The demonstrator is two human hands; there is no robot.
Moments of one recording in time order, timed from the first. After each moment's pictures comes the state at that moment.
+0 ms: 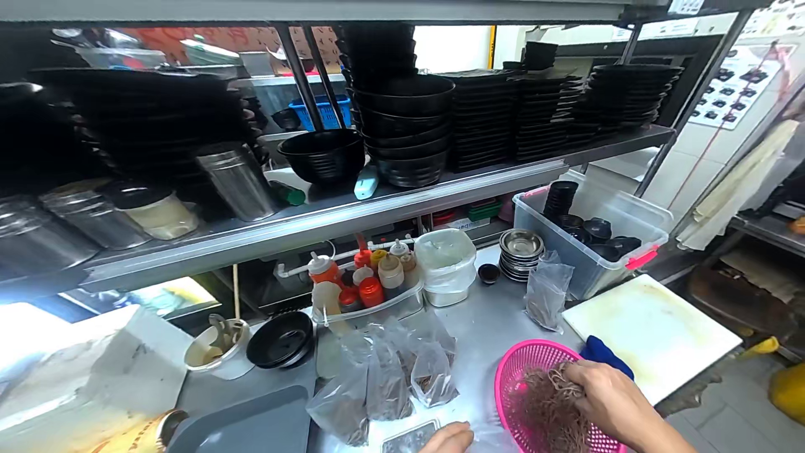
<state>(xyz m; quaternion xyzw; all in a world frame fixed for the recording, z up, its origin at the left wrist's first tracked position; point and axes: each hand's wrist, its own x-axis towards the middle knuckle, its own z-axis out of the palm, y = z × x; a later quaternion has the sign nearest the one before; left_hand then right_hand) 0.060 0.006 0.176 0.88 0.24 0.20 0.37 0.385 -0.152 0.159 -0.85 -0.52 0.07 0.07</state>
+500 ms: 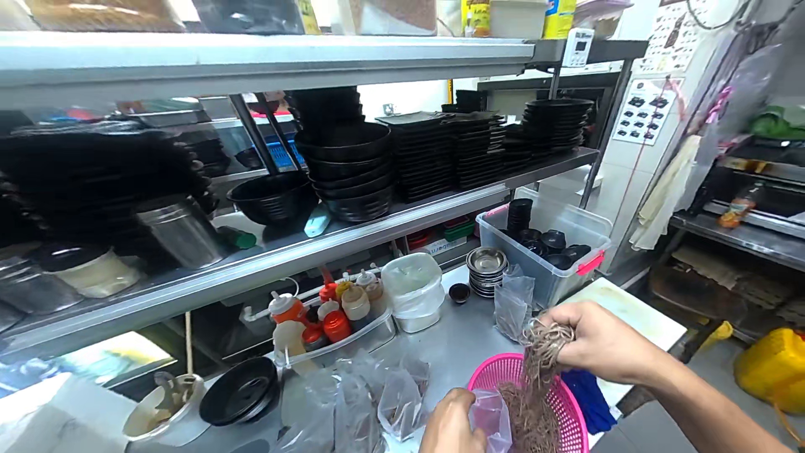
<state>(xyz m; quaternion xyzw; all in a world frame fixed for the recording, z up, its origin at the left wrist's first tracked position) 0.182 0.002 0.192 0.91 0.25 0.00 0.33 0.409 -0.165 0.338 -0.77 -0.52 0.18 0.34</state>
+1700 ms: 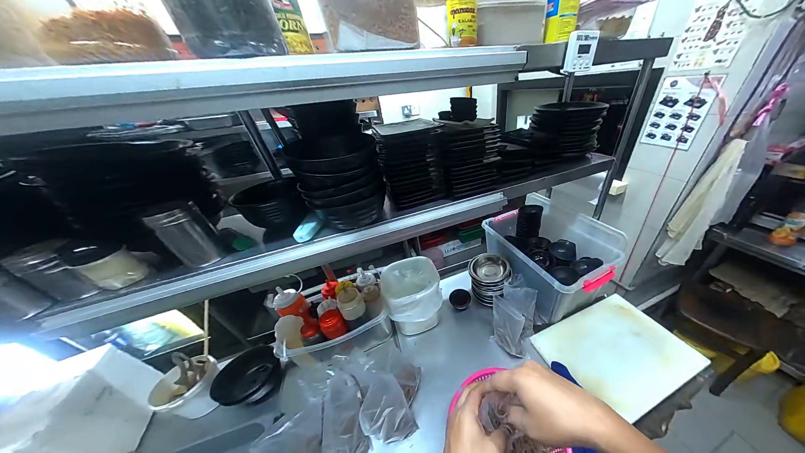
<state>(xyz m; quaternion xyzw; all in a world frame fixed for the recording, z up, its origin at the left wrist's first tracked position) 0.254 -0.059 0.172 0.82 0.27 0.19 0.46 0.422 -0.149 0.270 -0.68 -0.68 0.23 0.14</state>
